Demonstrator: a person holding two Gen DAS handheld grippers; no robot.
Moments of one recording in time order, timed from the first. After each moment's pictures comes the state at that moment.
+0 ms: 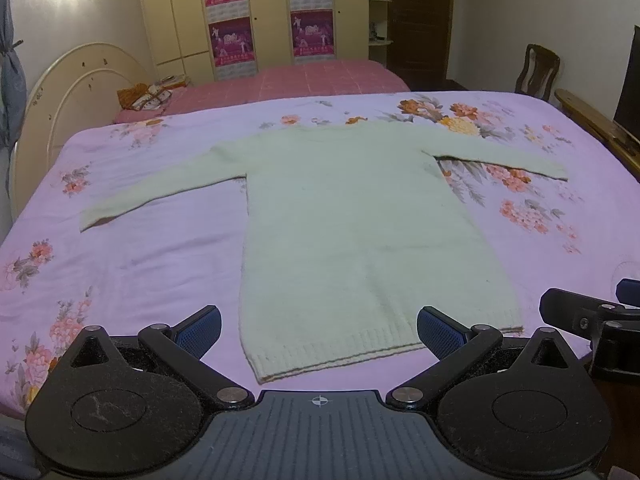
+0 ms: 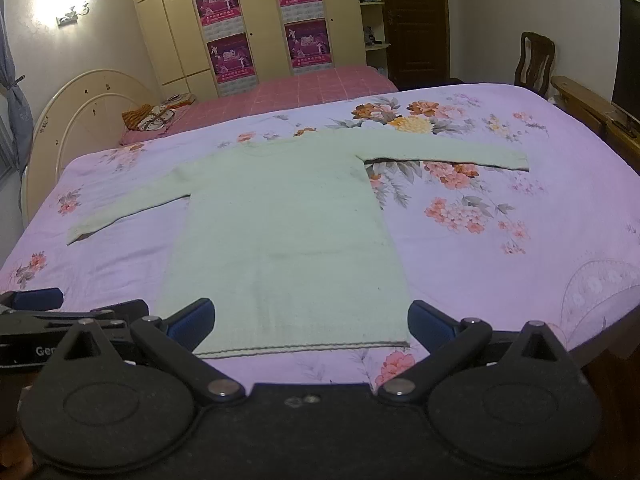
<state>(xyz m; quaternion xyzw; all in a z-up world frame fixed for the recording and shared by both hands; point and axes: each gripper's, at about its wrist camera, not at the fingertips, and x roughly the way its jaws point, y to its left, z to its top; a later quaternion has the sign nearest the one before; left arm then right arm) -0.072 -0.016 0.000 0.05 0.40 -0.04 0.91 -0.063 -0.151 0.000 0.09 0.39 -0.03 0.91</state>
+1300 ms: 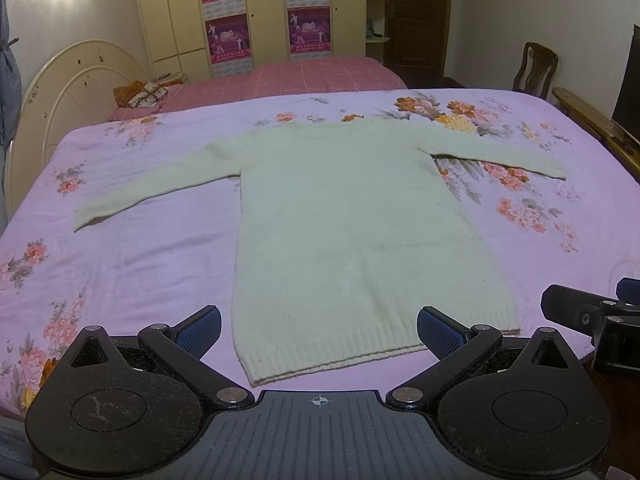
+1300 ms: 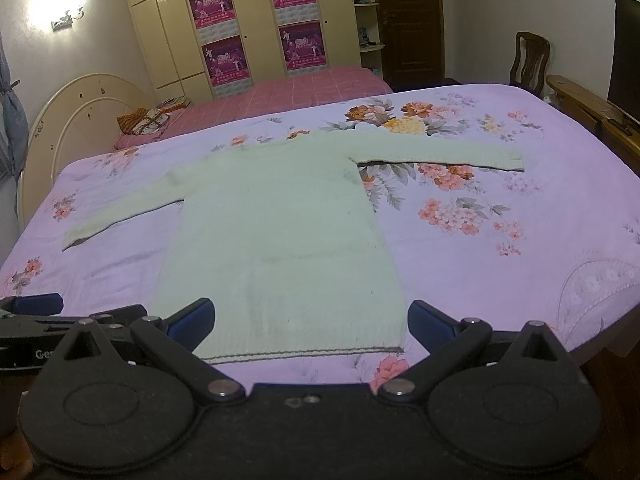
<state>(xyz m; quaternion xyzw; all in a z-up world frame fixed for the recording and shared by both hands) -0.067 -0.022 -0.002 0.05 0.41 -0.05 0.91 -0.062 -0.155 0.003 0.09 0.39 -0.04 0.91</state>
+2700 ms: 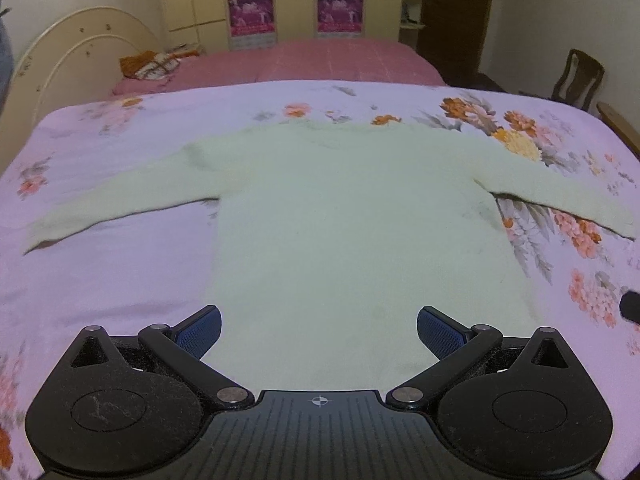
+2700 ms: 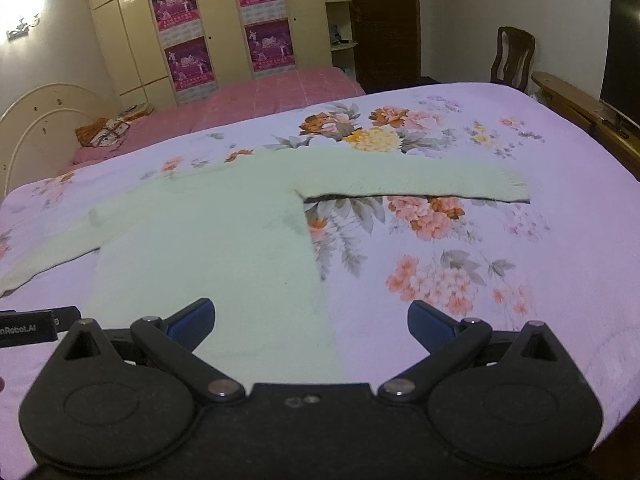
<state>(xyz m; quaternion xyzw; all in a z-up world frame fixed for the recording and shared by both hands) 0.140 -0.060 -0.066 0.02 0.44 -0.01 0.90 0.095 -0.244 -0.051 0.10 0.39 -0.07 0.91</state>
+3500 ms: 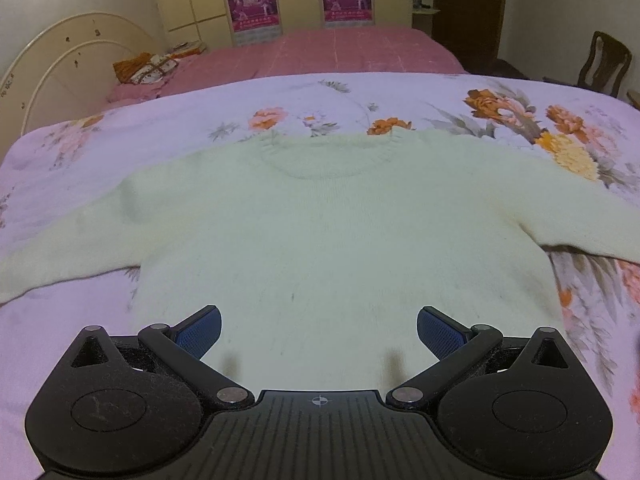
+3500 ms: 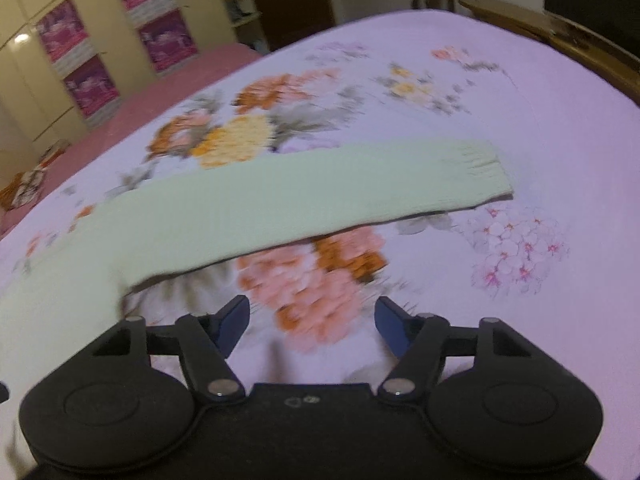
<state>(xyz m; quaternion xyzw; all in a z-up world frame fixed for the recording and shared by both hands) 0.291 -0.130 -0.127 0.05 0.45 0.02 0.89 0.236 -0.424 -0.149 0.20 0.43 -0.18 0.86</state>
